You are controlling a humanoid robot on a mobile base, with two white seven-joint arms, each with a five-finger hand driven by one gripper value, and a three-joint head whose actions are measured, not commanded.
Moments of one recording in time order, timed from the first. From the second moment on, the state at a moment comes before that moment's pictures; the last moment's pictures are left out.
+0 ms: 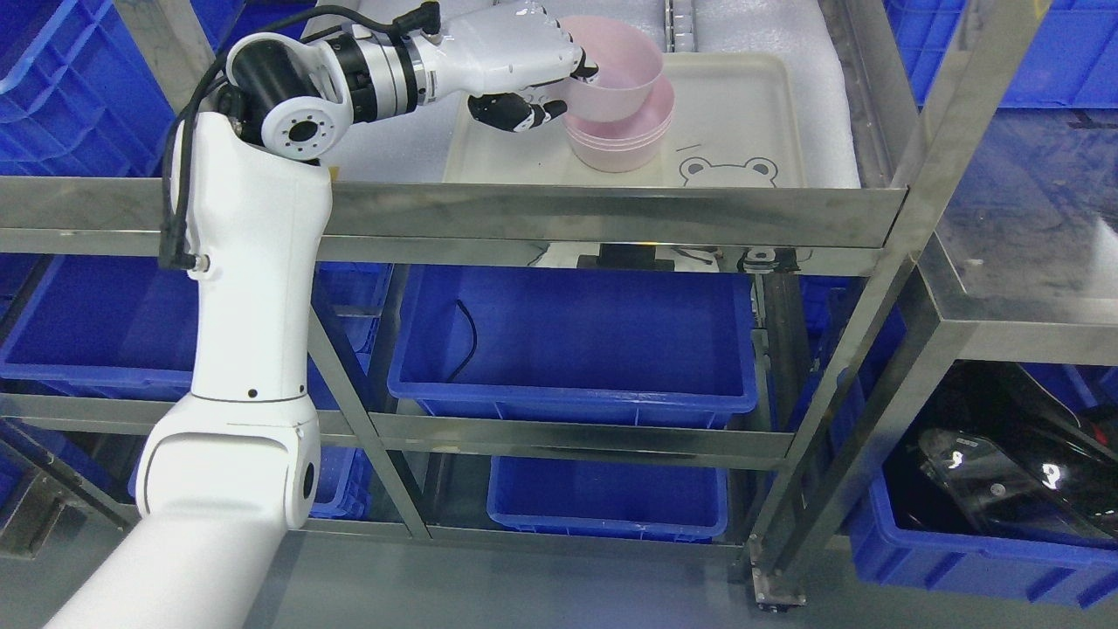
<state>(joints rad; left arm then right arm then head) -0.93 0.09 -0.08 -1.29 -0.90 -0.79 -0.93 0.00 0.00 0.05 0.00 0.05 -0.08 -0.03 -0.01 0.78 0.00</state>
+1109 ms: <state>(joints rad) -0.94 0.04 -0.07 -1.27 -1.03 -0.79 -0.91 0.00 0.00 0.05 0.00 0.05 -0.08 -0.03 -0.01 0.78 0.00</state>
